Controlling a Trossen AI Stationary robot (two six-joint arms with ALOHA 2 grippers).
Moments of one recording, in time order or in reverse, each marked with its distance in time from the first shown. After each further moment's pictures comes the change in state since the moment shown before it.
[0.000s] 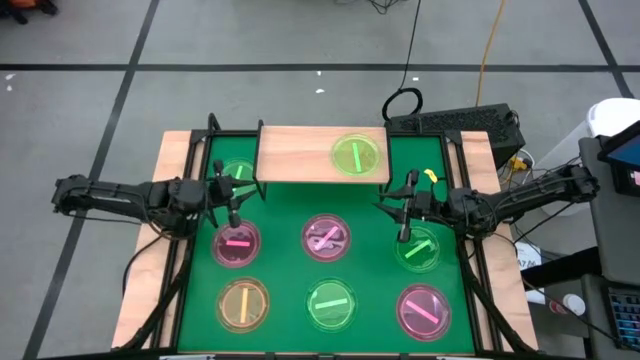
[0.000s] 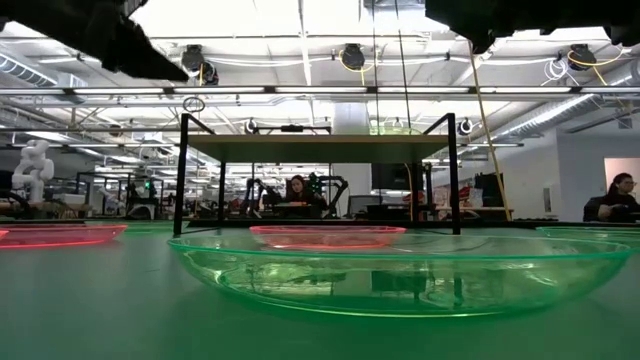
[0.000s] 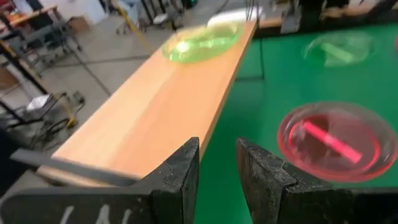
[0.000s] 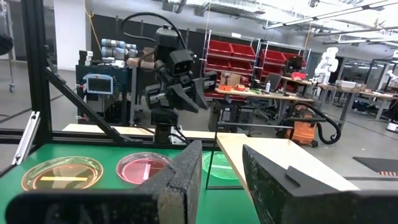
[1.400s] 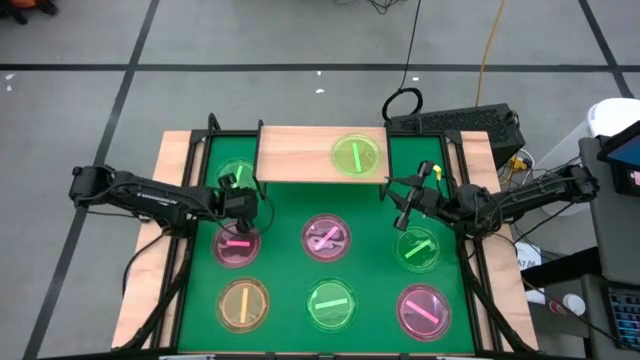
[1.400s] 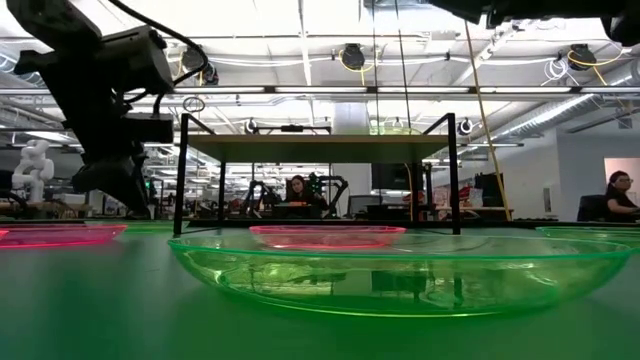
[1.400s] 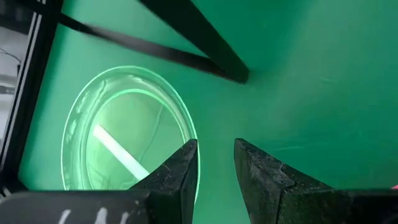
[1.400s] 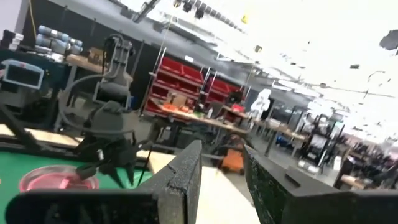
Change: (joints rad) left arm 0.108 0.579 0.000 -0.309 -0.047 -0.274; right arm -0.005 -0.001 0.000 0.182 0.165 -0.340
